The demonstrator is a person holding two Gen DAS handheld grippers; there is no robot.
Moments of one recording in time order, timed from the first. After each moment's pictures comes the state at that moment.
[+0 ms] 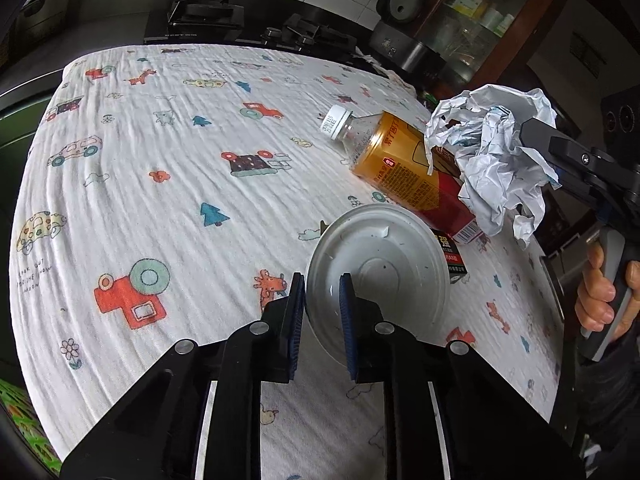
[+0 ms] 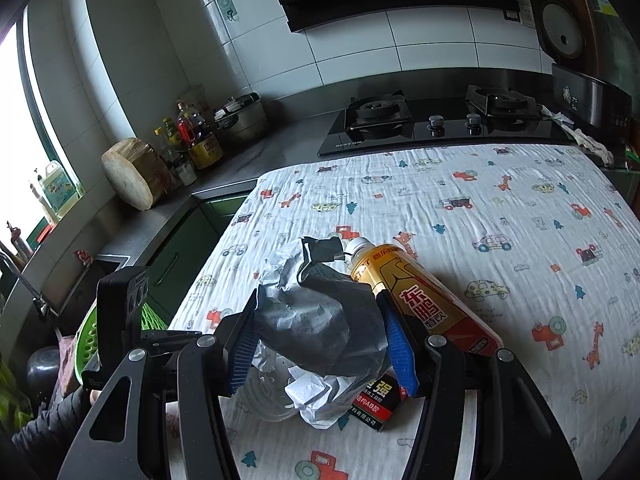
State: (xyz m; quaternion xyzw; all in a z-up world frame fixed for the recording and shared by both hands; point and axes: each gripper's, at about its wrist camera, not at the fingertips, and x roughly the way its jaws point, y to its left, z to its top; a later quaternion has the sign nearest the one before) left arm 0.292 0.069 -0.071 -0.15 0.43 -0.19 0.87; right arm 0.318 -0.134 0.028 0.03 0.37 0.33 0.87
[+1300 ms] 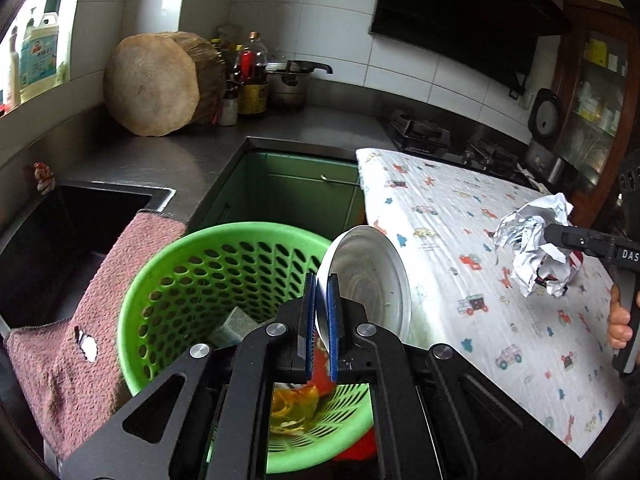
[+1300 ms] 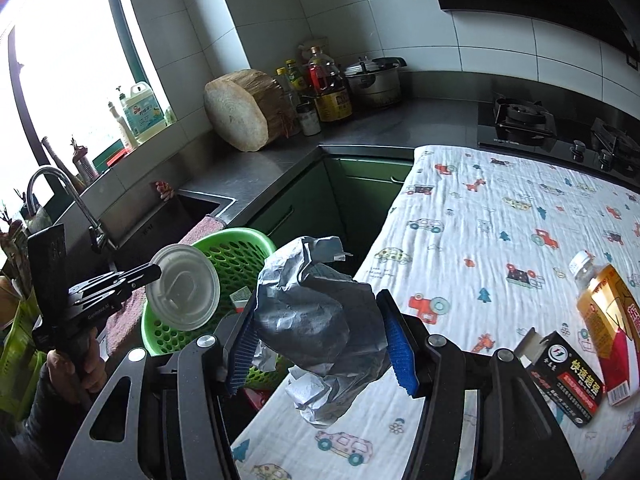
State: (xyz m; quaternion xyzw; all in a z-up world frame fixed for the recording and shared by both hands) left arm 0.035 0.286 0.017 -0.13 0.31 0.16 0.93; right arm 0.207 0.061 0.043 -0.04 0.37 0.48 0.80
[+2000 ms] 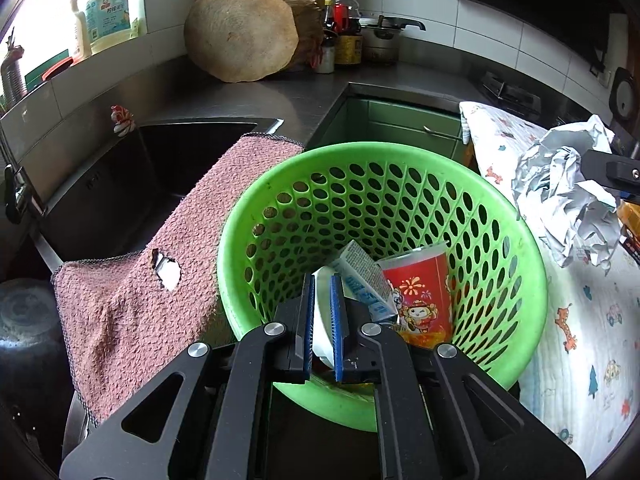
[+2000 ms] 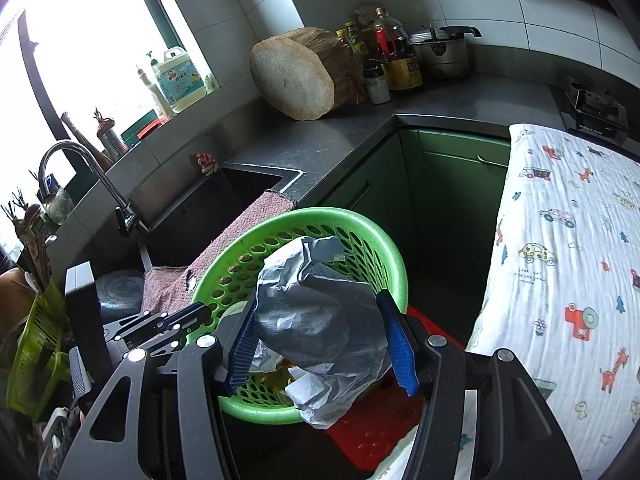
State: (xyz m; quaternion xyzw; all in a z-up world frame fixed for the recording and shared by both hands) left arm -0.006 0.328 -0.041 -0.12 0.37 0.29 0.87; right arm 0.163 0.188 0.011 -0.04 0.40 0.53 0.75
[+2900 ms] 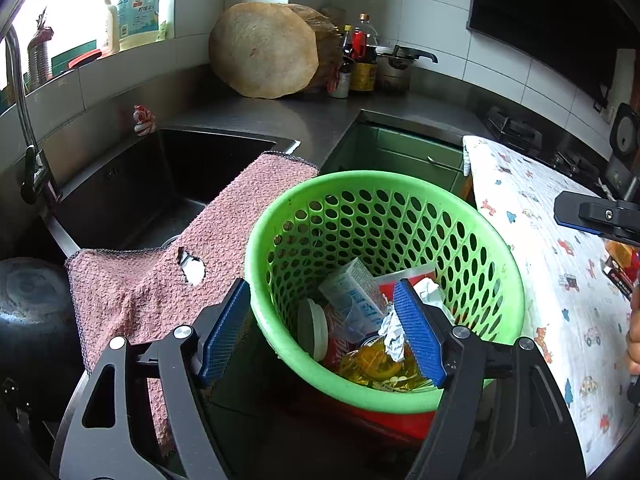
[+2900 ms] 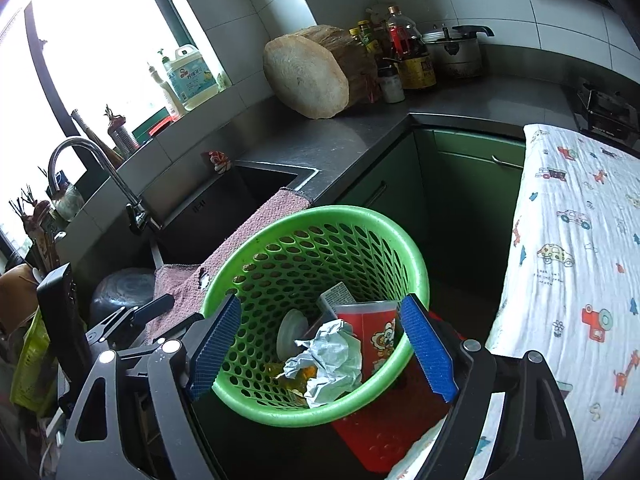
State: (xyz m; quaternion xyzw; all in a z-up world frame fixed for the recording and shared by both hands) left arm -0.032 0.321 -0.020 -0.15 0.32 0.31 0.88; right arm 0.156 0.185 0.012 -0.04 0.39 0.54 0.74
